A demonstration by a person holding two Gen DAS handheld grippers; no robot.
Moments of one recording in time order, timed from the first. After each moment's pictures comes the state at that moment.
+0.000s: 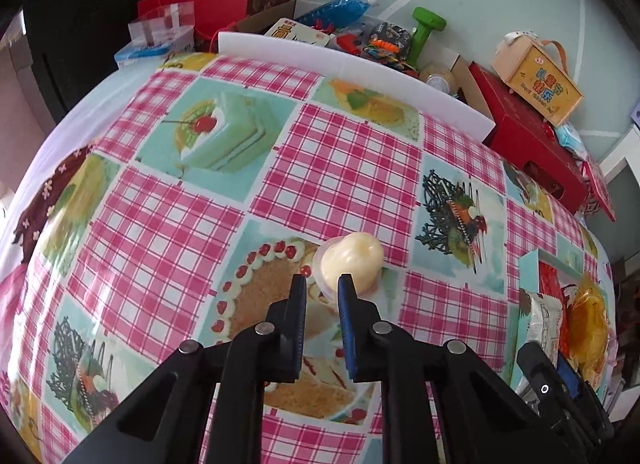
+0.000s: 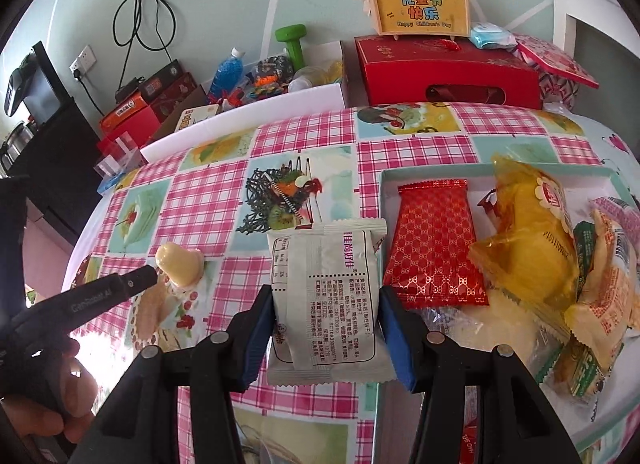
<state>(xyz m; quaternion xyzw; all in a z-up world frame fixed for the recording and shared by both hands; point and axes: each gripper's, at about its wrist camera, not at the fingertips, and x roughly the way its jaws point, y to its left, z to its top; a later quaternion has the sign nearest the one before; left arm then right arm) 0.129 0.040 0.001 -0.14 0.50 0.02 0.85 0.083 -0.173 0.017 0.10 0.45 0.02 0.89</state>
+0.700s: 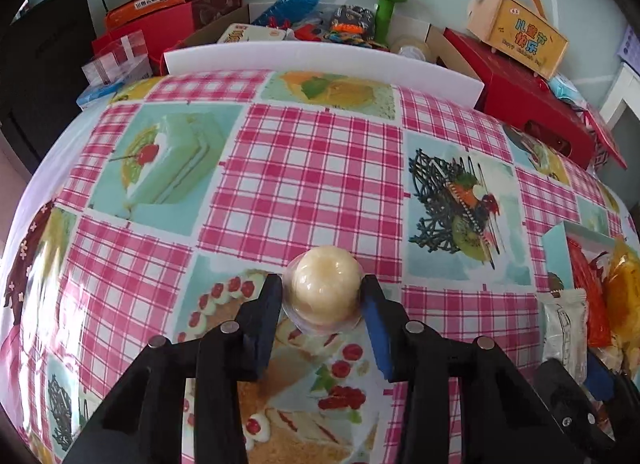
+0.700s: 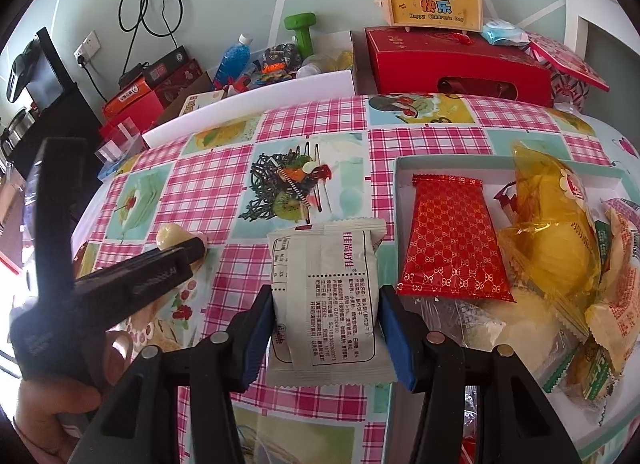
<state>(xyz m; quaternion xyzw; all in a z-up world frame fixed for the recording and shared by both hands) 0.158 0.005 -0.023 -0.04 0.50 0.00 0.87 0.087 -0.165 0.006 0.09 0.46 0.03 0.88</state>
